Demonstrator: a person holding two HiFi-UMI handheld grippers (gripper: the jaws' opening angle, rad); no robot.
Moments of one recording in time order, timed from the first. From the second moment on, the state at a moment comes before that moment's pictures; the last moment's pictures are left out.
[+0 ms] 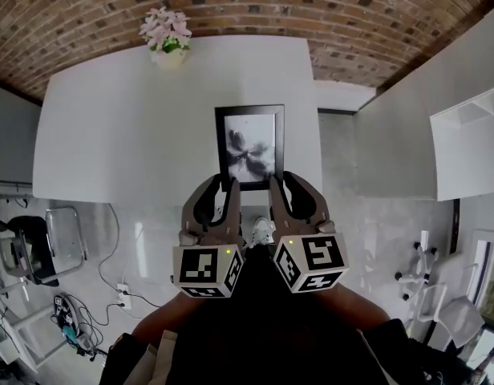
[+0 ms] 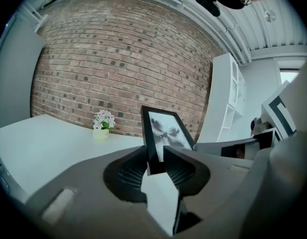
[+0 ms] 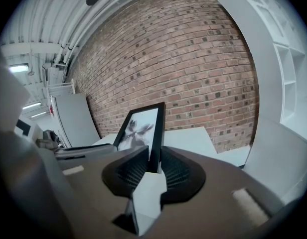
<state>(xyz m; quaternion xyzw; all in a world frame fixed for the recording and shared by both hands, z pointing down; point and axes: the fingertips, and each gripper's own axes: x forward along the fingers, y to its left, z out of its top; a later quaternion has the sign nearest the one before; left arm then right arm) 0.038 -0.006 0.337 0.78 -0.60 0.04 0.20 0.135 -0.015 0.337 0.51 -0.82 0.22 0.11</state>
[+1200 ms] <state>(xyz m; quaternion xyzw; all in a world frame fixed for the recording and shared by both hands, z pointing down) 0.051 0.026 0.333 0.77 -0.61 0.03 0.19 0.149 0.015 0.334 0.50 -0.84 0.21 0.11</state>
